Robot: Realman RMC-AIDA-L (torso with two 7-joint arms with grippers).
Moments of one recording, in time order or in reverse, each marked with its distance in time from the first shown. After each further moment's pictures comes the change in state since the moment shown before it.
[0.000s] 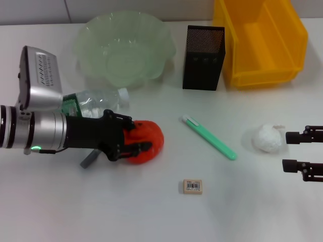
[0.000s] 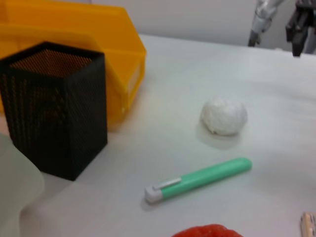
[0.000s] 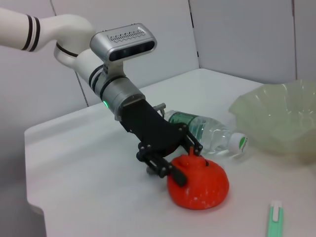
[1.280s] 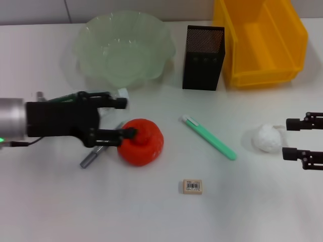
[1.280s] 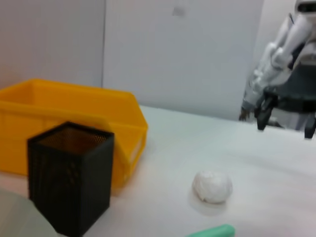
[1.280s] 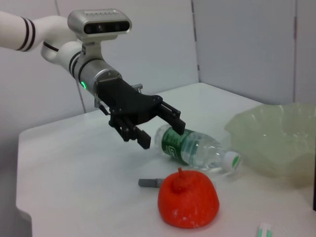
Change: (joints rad) left arm 0.014 0.008 -0.338 0.123 0.123 0.312 -0.013; right arm 0.016 -0.009 -0.003 -0.002 0.039 0.013 -0.029
